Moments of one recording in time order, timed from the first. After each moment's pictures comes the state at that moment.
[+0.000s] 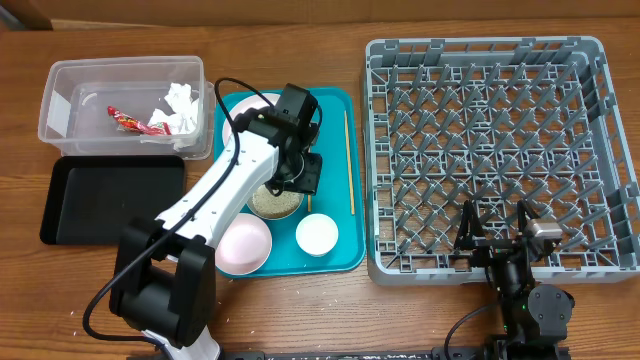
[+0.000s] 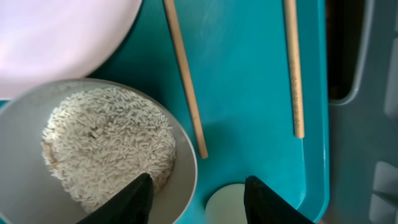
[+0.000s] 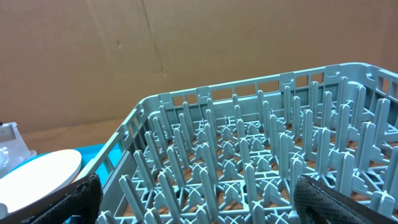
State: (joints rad) left arm -0.43 1.83 1.39 -0.97 0.12 -0.26; right arm -0.01 0.01 0.02 -0.03 -0.09 0.20
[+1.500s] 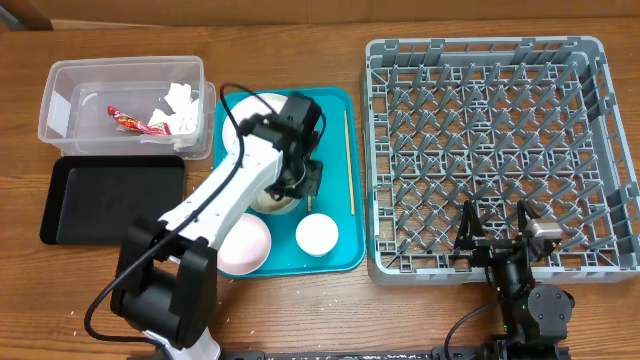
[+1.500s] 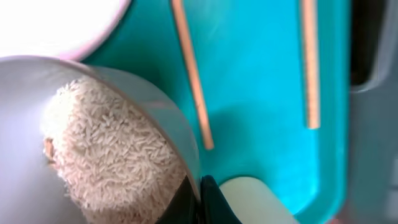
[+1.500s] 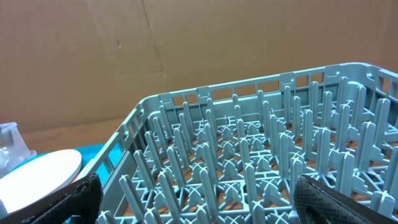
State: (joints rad) left arm -0.44 1.83 1.38 -1.00 0.09 -0.26; right arm -0.01 0.01 0.02 -0.03 -0.09 0.20
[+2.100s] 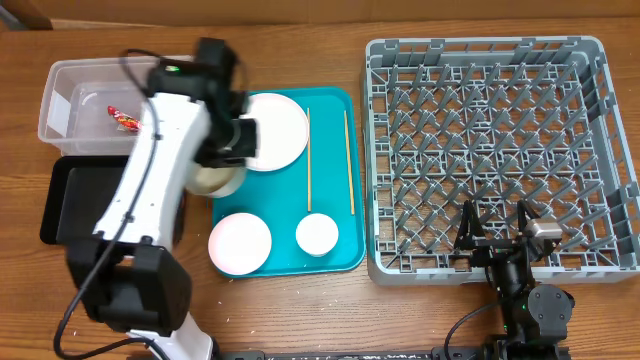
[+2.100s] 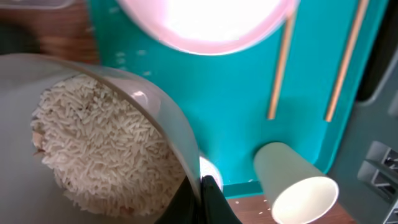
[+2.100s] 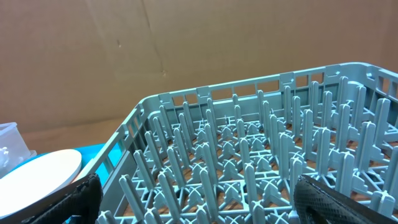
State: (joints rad) left arm -0.11 1.82 1.72 -1.41 0.14 -0.17; right arm -0.01 0.01 0.02 -0.03 -0.09 0.20
